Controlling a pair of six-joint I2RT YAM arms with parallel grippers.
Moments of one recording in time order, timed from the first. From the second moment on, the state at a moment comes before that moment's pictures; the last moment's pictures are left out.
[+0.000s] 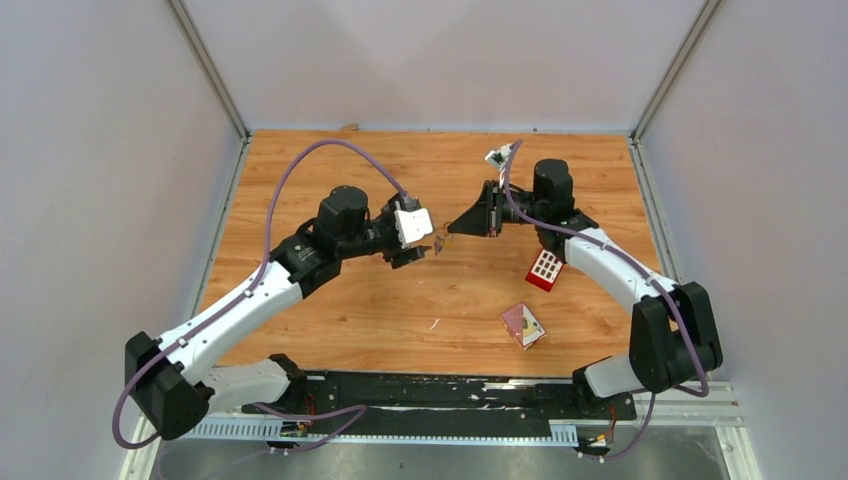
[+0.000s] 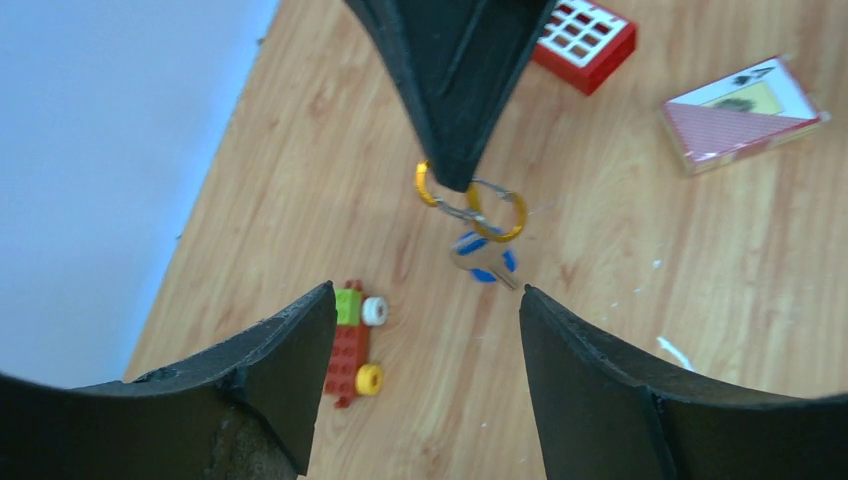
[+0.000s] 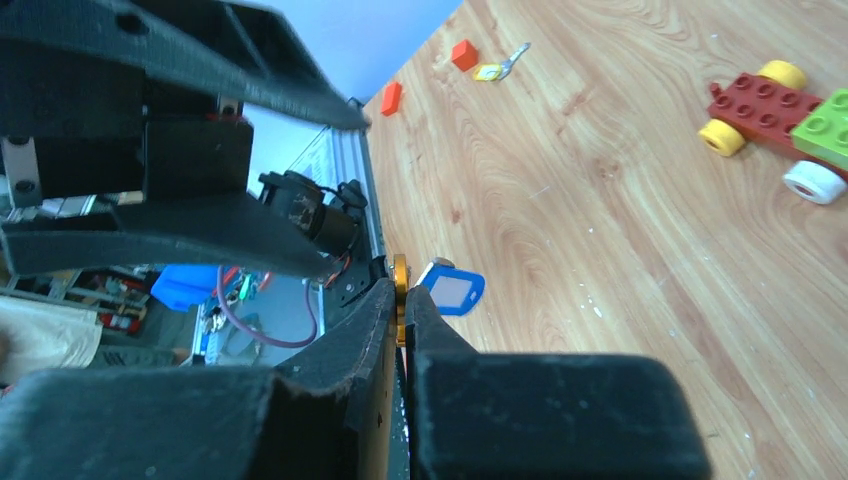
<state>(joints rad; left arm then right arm) -0.72 1.13 1.01 -0.24 0.34 0.59 0.36 1.45 0.96 0.25 -1.07 0.54</state>
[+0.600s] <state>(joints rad) -0.96 1.18 1.01 -0.27 0.21 1.01 0.30 1.57 1.02 0.05 -0.95 0.68</state>
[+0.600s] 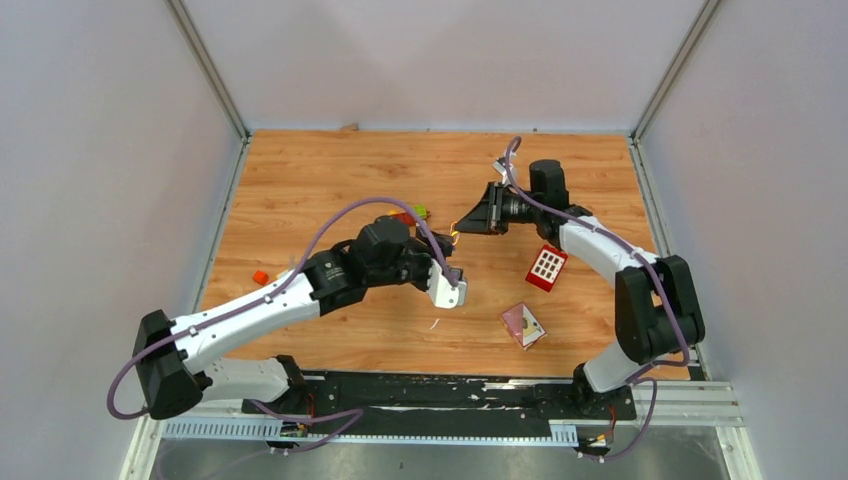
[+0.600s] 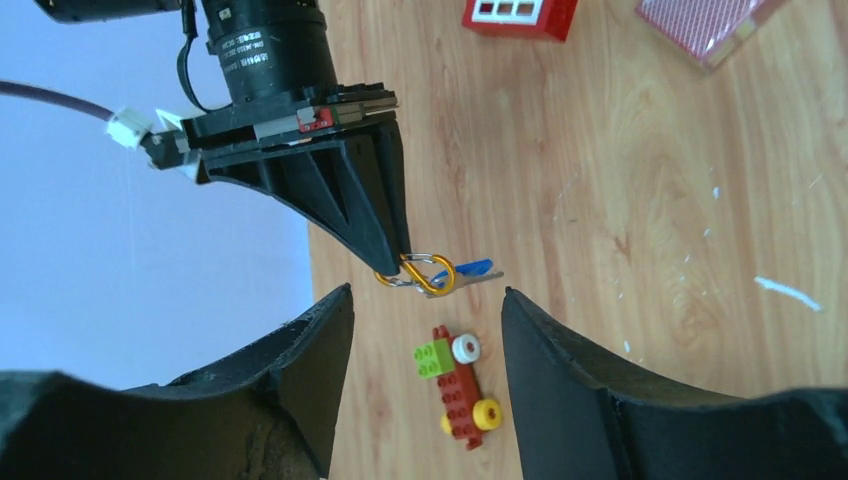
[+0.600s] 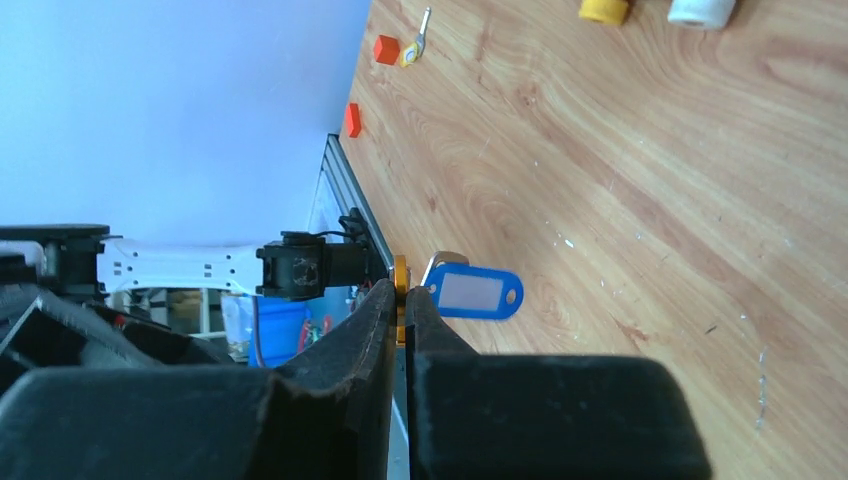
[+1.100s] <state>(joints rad) -1.04 1.30 0.89 -0.16 -0.04 1.21 0.31 1.63 0.97 0.18 -1.00 0.87</state>
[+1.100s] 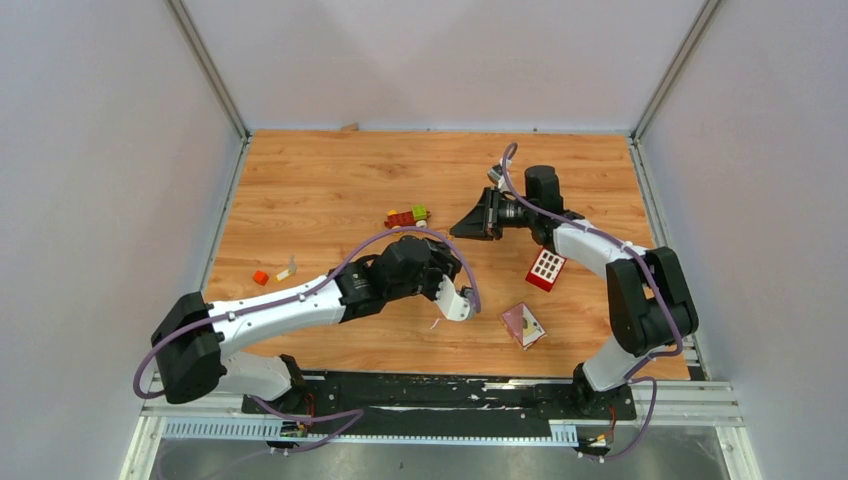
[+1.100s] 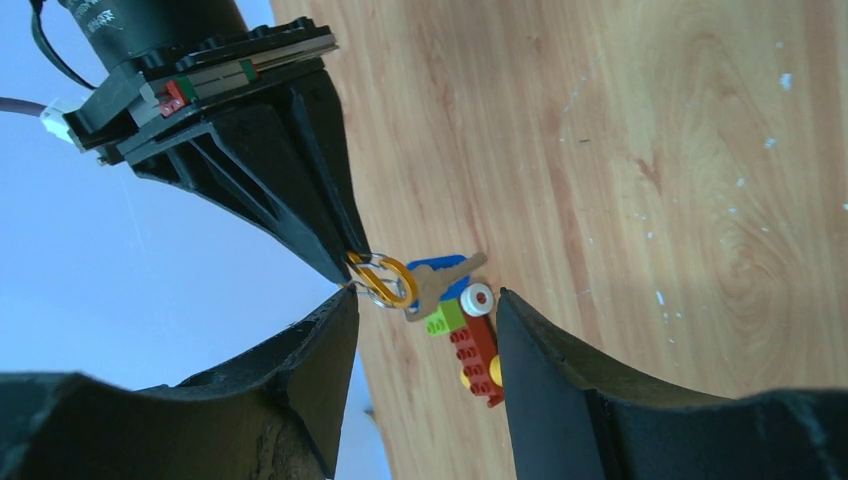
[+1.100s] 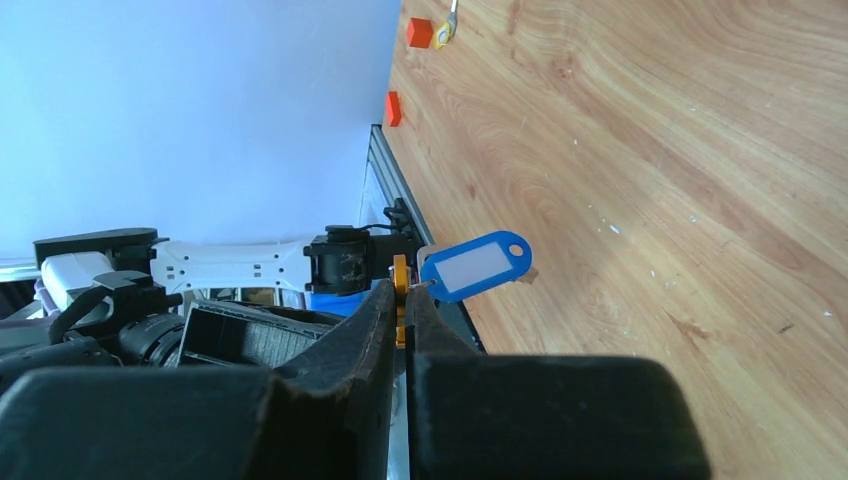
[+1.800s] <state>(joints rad) -1.04 1.37 0.86 0.04 -0.14 1.20 0.33 1.65 0.96 0.26 -1.03 0.94</state>
